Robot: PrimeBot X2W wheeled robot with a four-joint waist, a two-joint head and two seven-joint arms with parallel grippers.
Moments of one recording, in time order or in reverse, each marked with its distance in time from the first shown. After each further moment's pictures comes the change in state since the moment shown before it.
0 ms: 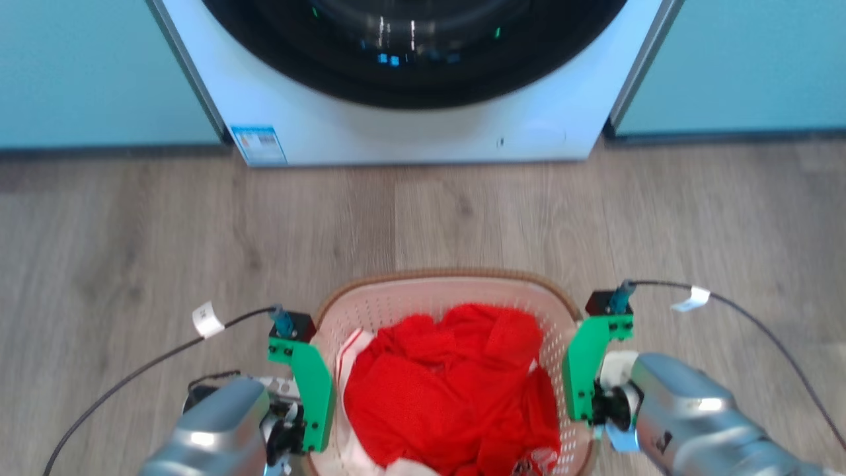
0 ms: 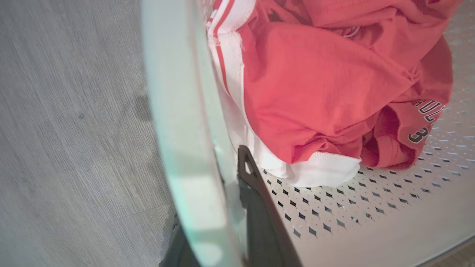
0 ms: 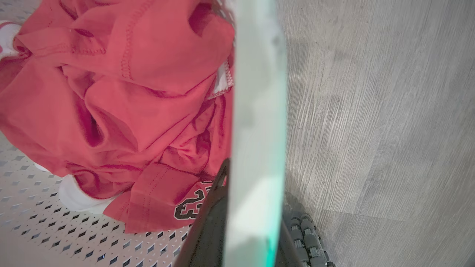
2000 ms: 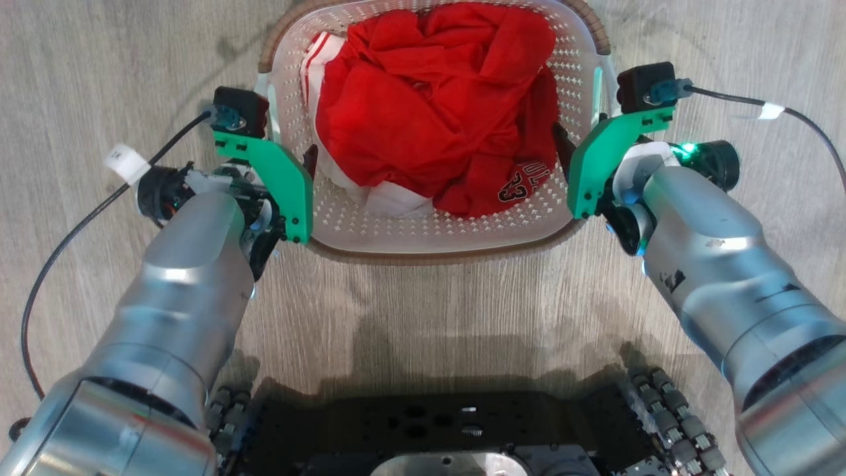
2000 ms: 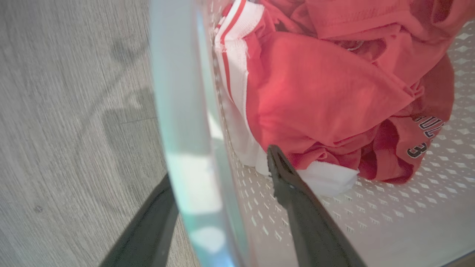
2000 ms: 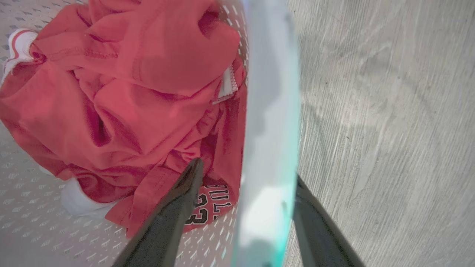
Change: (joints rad) left arm -0.374 -0.100 0.577 0.174 0.552 -0.010 -0.354; right arm -0.368 -0.002 -0.204 -0.016 -0.273 0.000 -0.400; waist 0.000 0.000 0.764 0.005
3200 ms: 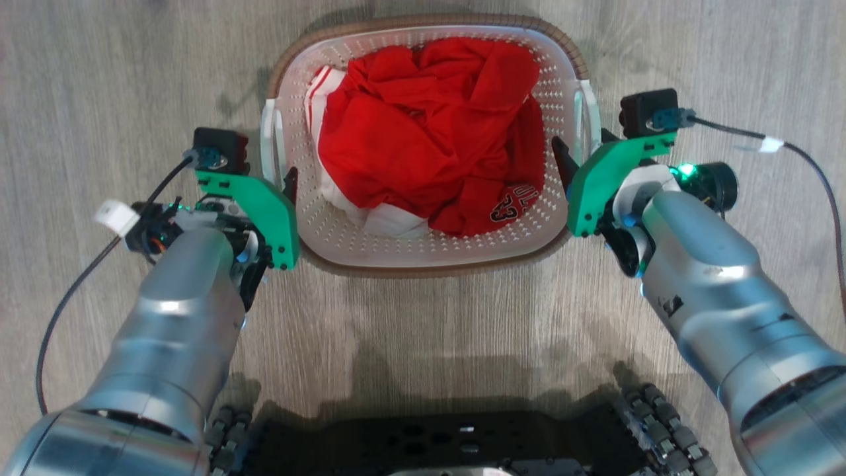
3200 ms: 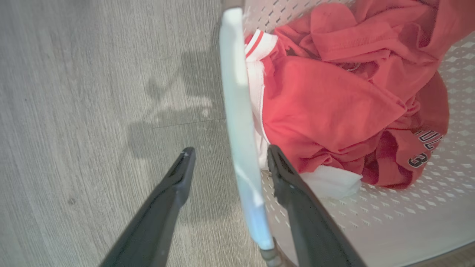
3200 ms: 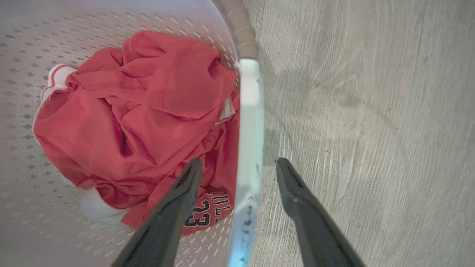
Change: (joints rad) left arm 0.087 0.001 0.230 0.006 0.213 0.007 -0.091; right arm 0.099 0.002 -0.183 -0.084 -0.172 0.000 -0.024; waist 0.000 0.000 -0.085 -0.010
